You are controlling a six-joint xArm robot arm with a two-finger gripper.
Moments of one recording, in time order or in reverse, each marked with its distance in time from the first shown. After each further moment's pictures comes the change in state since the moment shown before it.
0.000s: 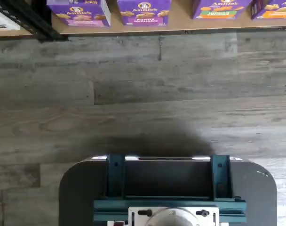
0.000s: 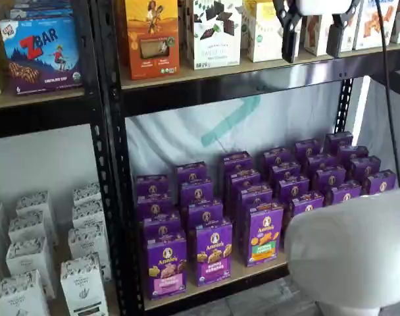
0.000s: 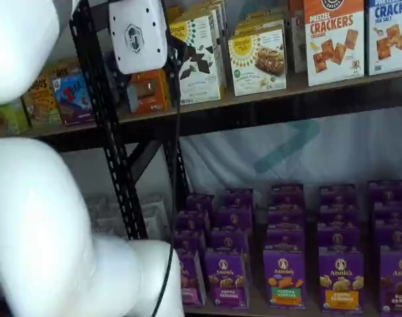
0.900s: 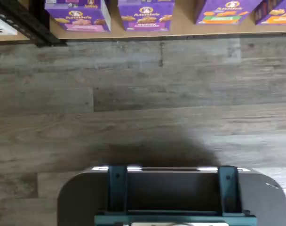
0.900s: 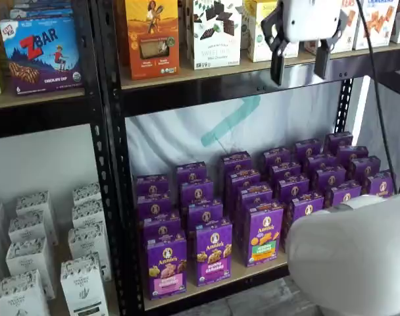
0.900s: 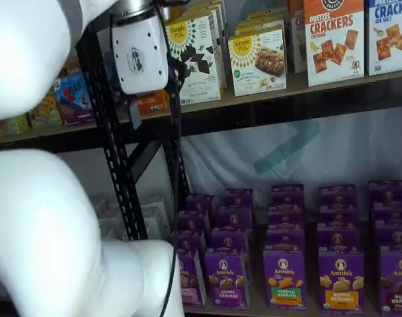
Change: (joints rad) arm 0.069 -0.041 0.143 -0.006 -0.118 0.064
